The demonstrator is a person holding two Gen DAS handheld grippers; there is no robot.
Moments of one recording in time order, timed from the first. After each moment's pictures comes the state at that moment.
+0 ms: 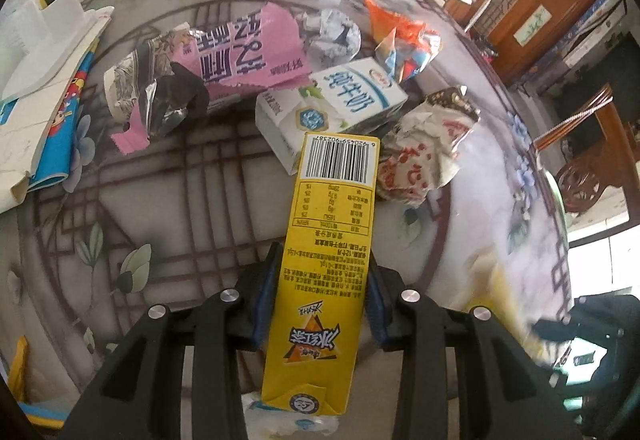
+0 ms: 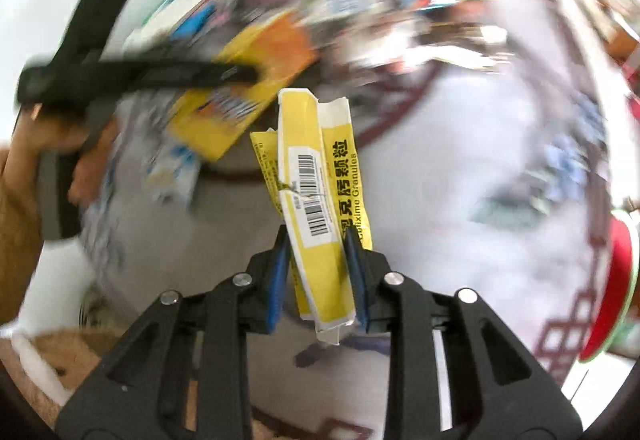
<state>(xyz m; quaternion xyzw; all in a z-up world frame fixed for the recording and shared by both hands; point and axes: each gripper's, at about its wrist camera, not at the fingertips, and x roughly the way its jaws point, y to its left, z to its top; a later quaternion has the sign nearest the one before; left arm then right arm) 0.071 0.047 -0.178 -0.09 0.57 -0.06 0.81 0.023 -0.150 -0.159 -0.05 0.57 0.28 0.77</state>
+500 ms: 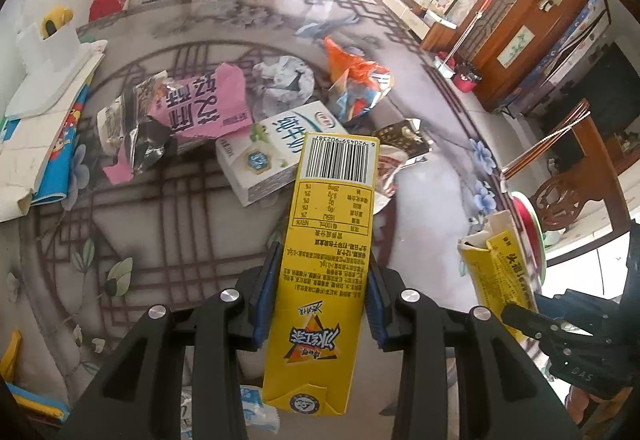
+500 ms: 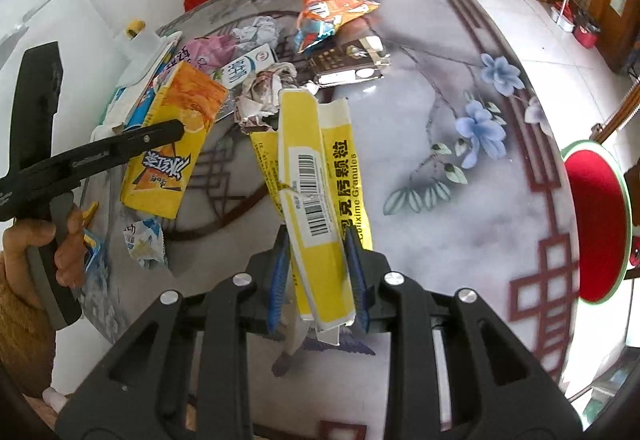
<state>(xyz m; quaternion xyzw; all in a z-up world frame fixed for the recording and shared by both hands) 0.062 0.019 -0.142 -0.10 0.52 -0.08 0.84 0.028 -0.213 -0.146 0.06 0.55 0.20 0.81</state>
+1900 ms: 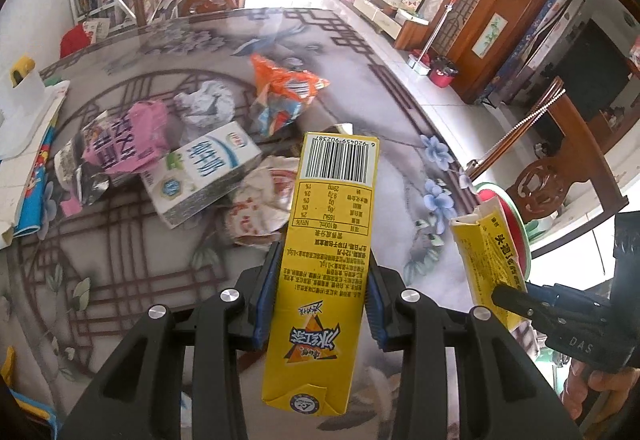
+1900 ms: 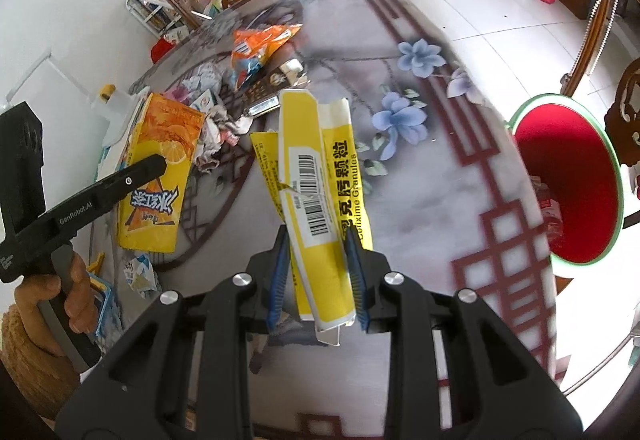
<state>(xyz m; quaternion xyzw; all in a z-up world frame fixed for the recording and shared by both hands) 0.062 -0.053 -0.124 -0.07 0.50 -0.11 0.85 0.026 -0.290 -0.146 0.15 0.54 0.15 0.82</state>
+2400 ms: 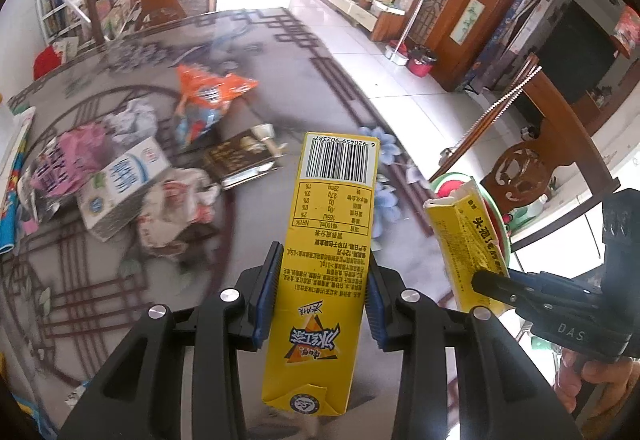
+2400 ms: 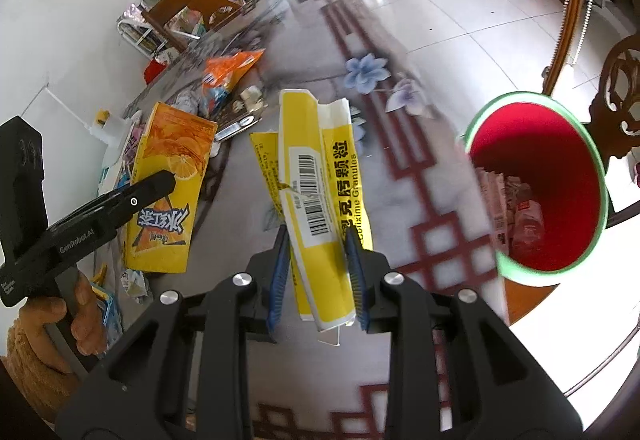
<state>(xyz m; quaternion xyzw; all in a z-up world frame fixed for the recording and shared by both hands) 0.064 -0.136 -0.116 -0.05 0.50 -0.14 0.85 0.030 -0.359 -0.145 0.18 0.53 0.14 0.82</state>
